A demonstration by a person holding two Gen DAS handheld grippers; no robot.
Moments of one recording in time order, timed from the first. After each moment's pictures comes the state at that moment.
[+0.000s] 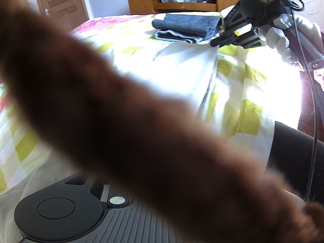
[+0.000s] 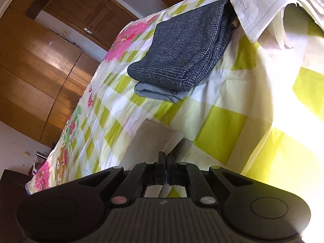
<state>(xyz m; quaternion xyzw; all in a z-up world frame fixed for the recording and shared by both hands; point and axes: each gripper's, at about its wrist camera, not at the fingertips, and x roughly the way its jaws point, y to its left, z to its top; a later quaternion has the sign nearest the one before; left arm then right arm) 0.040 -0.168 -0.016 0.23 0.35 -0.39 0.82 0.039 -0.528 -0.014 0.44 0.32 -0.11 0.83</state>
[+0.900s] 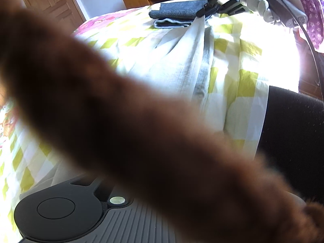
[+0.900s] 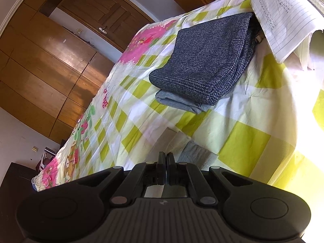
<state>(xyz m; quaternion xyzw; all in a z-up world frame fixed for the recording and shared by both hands) 0.017 -0.143 -0.008 0.32 0.34 -0.37 0.80 0.050 -0.524 0.005 0.43 0.30 -0.08 0.85</state>
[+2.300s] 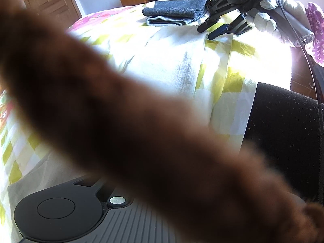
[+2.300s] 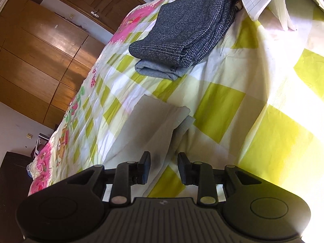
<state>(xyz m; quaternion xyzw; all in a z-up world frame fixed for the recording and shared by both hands) 0.009 -0.146 -0.016 0.30 0.36 -0.39 0.80 0.031 -0.521 -0.033 0.44 0.35 -0.07 0.82</state>
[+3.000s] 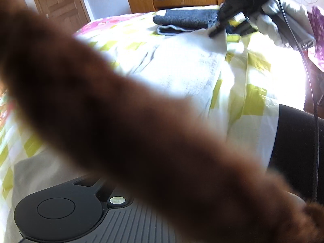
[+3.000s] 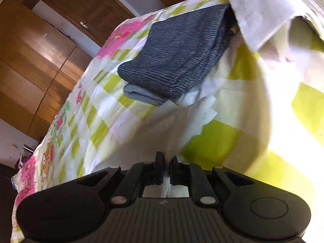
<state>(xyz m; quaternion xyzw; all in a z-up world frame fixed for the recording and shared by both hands) 0.027 -0.153 -0.022 0.26 0.34 -0.38 0.82 0.040 -0.533 -0.018 0.41 0.34 -0.14 0.84</state>
